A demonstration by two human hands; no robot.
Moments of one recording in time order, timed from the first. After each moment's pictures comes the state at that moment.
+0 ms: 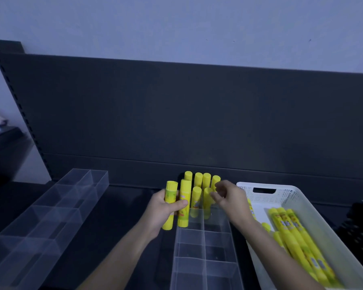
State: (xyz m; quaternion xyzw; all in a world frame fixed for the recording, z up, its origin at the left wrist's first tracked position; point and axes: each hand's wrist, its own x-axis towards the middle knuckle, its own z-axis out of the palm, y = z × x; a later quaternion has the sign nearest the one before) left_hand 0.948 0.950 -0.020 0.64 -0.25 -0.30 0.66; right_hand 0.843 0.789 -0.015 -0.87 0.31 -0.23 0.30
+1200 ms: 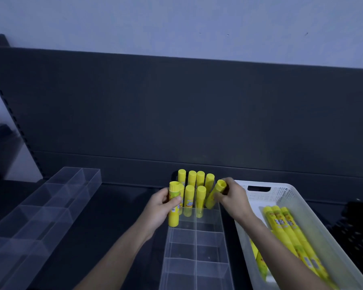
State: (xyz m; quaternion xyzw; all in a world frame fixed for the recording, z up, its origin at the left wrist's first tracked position) left_hand 0.945 0.935 -0.034 0.65 -0.28 -0.30 0.64; right_hand 0.837 0.760 -0.021 -0.85 0.32 -0.22 0.36
